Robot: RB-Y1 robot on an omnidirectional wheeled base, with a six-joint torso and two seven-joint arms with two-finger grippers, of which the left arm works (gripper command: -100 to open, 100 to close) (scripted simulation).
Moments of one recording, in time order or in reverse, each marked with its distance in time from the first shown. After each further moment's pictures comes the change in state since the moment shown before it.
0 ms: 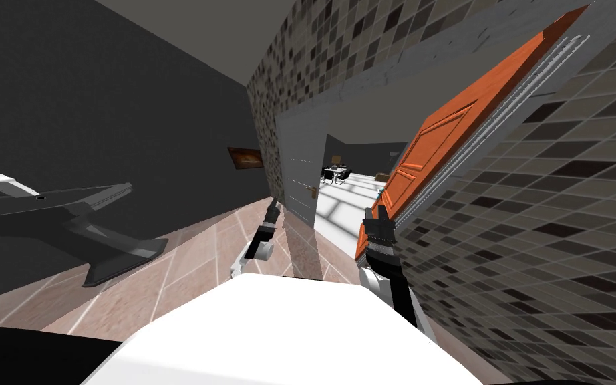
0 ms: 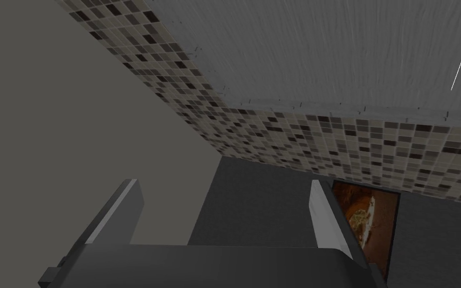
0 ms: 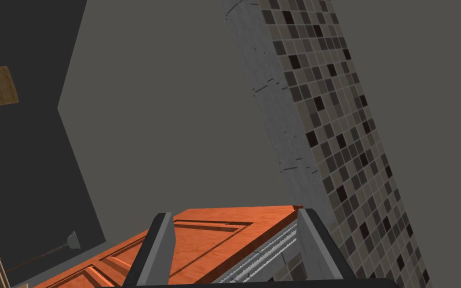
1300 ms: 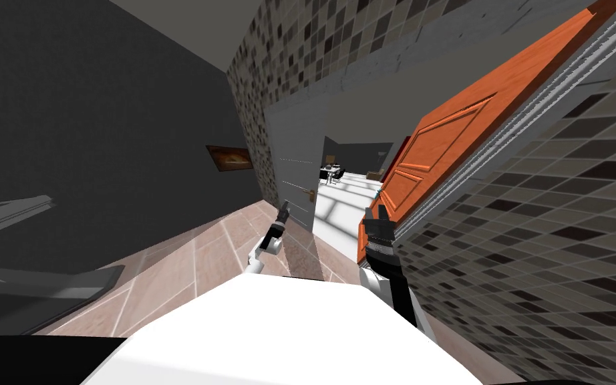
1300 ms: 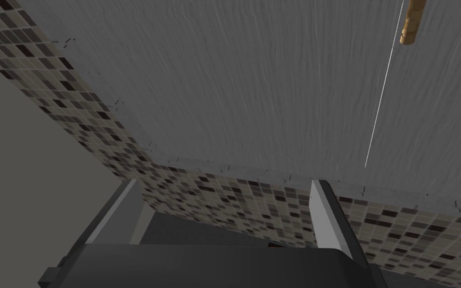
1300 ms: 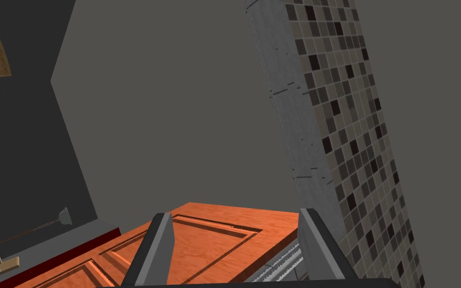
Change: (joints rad) arm -0.177 0.015 -0.077 0.310 0.081 -0.005 -0.007
